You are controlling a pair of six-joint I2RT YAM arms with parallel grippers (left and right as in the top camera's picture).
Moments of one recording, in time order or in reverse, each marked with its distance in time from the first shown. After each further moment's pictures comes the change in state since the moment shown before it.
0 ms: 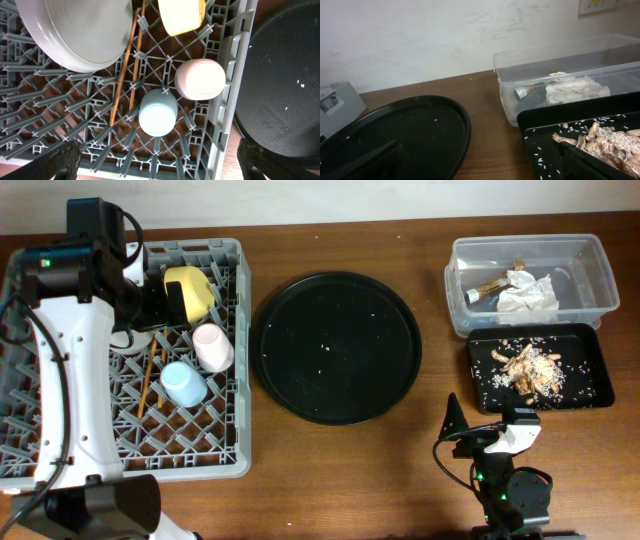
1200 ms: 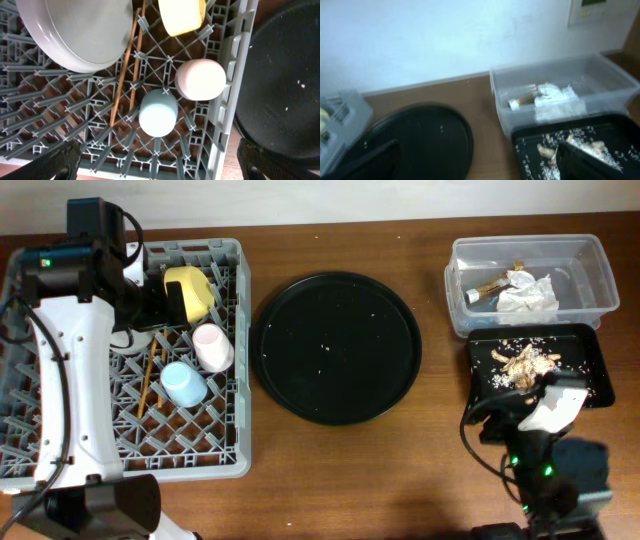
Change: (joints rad) left arm 0.000 0.000 0.000 -0.001 0.001 0.000; right arm 0.014 0.356 0.555 -0.322 0.033 0.000
